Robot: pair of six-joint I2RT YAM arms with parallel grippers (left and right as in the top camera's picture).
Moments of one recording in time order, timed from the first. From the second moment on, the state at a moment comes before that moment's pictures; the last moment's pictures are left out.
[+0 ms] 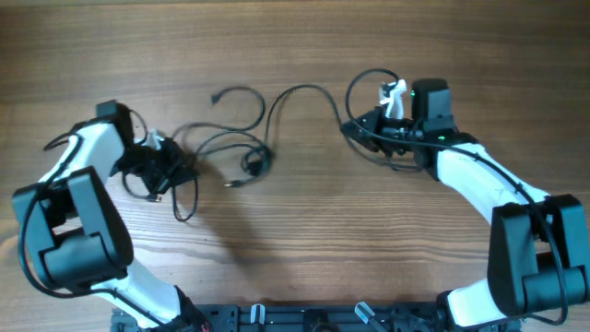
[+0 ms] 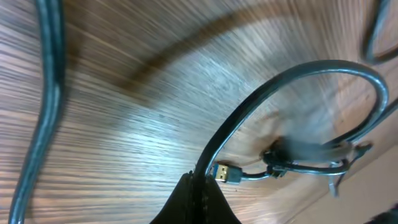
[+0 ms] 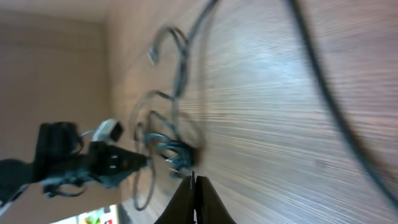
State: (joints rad) left arm 0.31 1.87 1.10 -0.93 0.55 -0.36; right arm 0.15 1.68 0.87 -0.05 -0.77 0.72
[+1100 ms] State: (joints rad) left arm 0.13 1.87 1.10 -0.54 0.76 -0.31; right arm 0.41 1.68 0.87 0.11 -0.62 0.20
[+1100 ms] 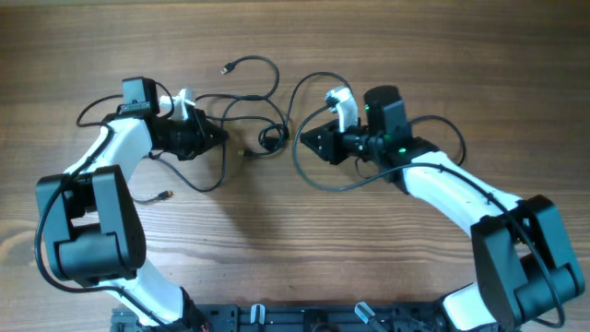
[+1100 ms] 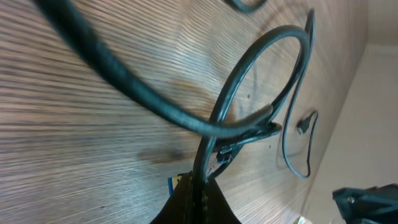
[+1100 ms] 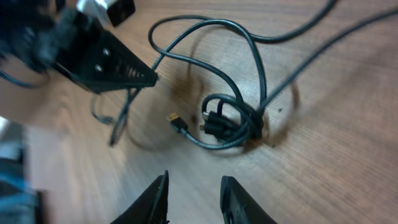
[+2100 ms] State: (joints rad) left arm 0.11 1.87 1.10 -0.53 0.78 -0.28; right arm 0.53 1.76 1.20 -0.15 -0.40 -0.50
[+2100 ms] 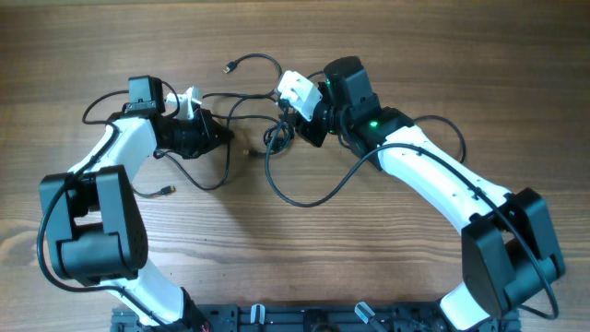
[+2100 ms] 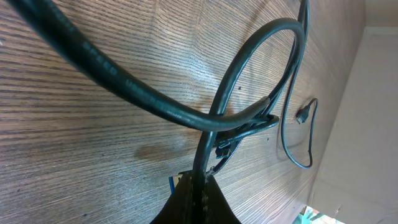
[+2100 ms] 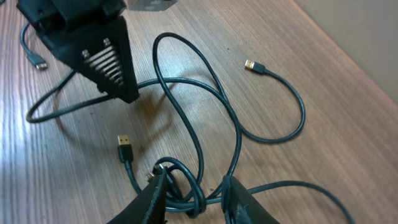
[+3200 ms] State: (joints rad) left arm 0.11 1.87 1.10 -0.53 0.78 -0.28; right arm 0.58 2.01 1.20 -0.01 -0.35 -0.79
